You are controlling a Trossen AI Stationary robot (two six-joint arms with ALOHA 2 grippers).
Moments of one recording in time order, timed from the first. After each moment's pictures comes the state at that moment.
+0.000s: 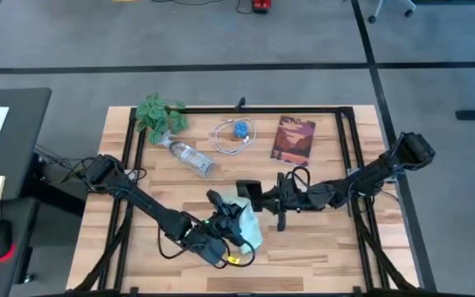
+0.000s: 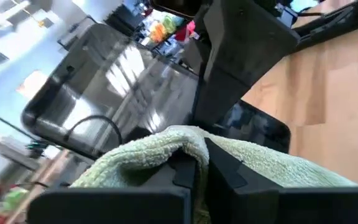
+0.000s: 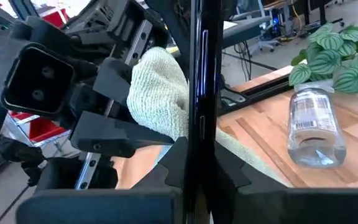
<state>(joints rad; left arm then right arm) -0.54 1.83 1.32 0.01 -1.28 0.21 0.42 1.46 0.62 0.86 0.44 0.36</state>
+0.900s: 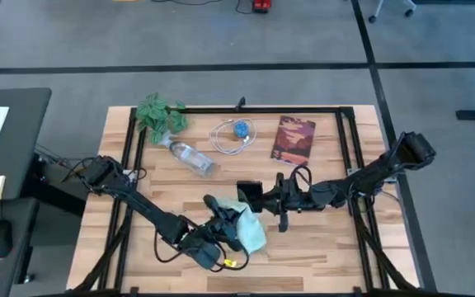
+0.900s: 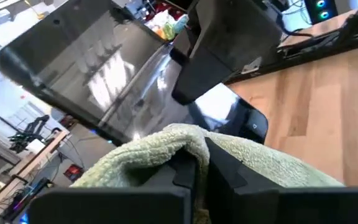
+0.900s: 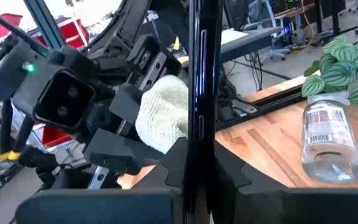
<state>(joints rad) -0.58 1.83 1.28 0.02 -1.30 0.08 0.42 1.45 0.63 0.91 0.41 0.33</state>
